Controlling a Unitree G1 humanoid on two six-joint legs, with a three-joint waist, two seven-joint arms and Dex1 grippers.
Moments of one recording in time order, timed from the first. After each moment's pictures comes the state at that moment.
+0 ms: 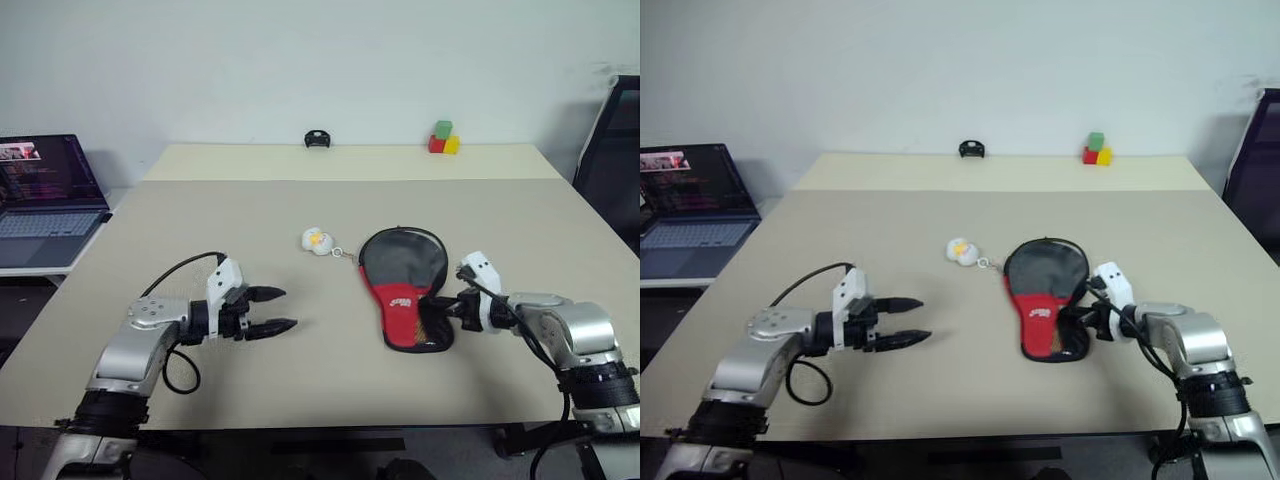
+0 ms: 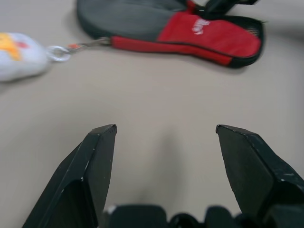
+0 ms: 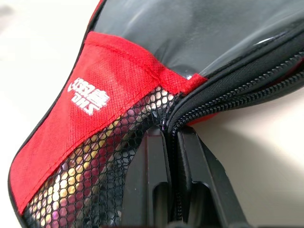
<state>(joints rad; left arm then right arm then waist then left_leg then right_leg) -0.33 0.71 0.01 0.06 -0.35 0.33 -1.23 -0.47 -0.57 0.01 -0.02 0.41 1.06 0.76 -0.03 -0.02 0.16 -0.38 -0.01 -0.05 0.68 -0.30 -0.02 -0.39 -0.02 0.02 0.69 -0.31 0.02</state>
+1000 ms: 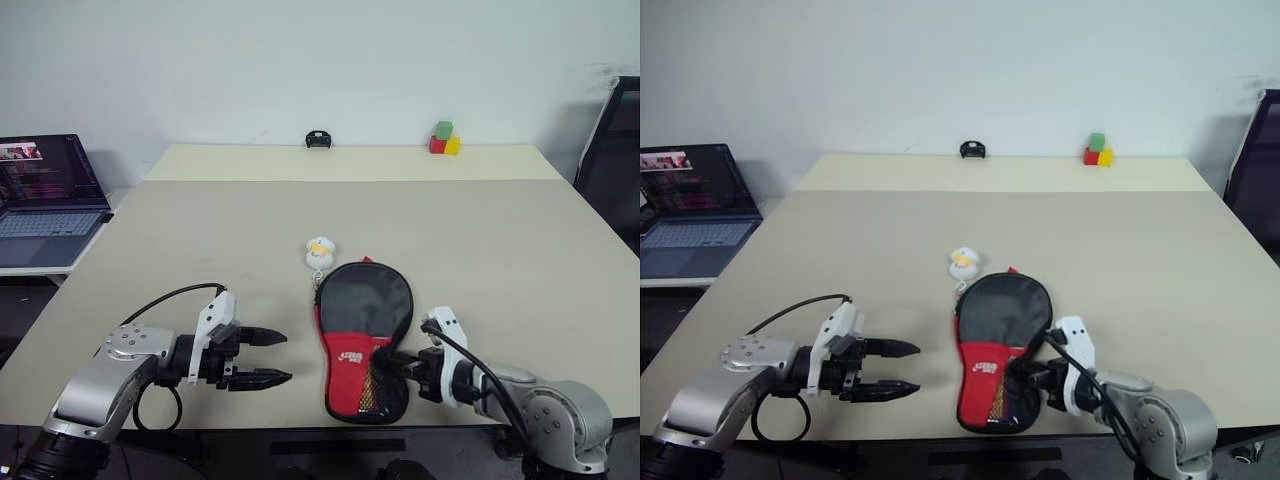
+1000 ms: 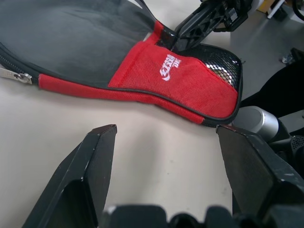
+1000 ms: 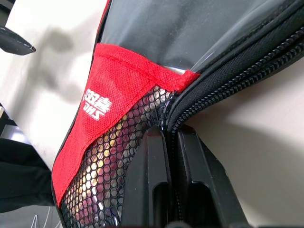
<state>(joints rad) -0.13 0.83 0.01 -0.20 -0.49 0.48 -1.29 -0.14 -0.14 -0.15 -0.64 0.57 1.54 0.37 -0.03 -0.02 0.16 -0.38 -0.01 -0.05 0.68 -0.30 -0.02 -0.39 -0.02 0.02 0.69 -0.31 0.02</state>
